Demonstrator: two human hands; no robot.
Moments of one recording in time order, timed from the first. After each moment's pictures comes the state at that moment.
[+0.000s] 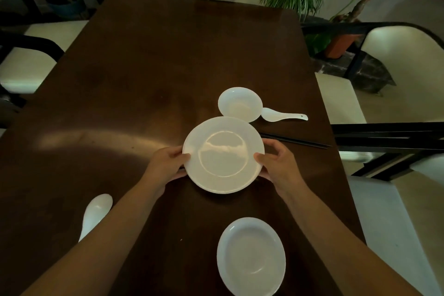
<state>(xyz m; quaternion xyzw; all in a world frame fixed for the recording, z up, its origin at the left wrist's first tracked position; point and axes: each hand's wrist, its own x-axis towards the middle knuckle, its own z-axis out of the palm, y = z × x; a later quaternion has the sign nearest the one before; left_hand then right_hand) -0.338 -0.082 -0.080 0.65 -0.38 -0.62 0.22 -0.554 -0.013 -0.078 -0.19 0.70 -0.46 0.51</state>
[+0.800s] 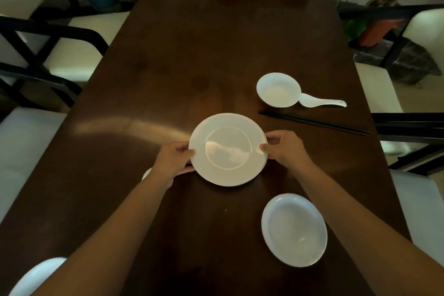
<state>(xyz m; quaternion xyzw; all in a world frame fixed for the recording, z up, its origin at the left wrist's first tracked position) -0.256 -0.062 -0.084 0.67 -0.38 -0.59 0.24 -0.498 -0.030 -0.084 -0.42 0.79 -0.21 0.39</state>
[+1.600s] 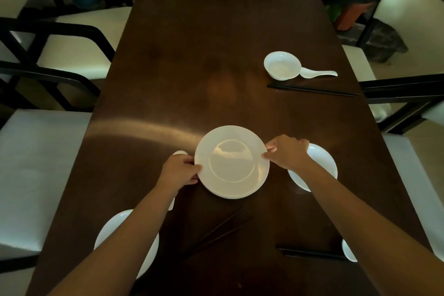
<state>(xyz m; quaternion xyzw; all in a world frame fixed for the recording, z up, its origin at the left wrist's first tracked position) -0.157 0.013 -0.085 0.67 -0.48 -0.55 0.12 -0.406 0.058 -0.065 -0.50 0.83 0.03 0.24</state>
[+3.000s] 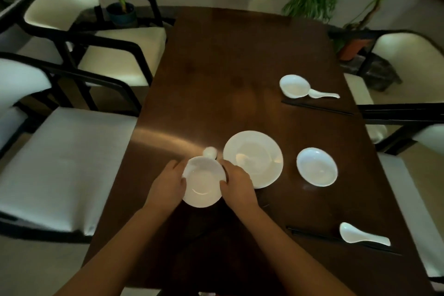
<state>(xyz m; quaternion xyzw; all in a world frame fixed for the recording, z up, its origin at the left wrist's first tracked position) -0.039 0.080 -0.019 0.59 -0.75 -0.27 0.10 -0.205 0.126 -0.026 -0.55 0.75 -0.21 0.31</state>
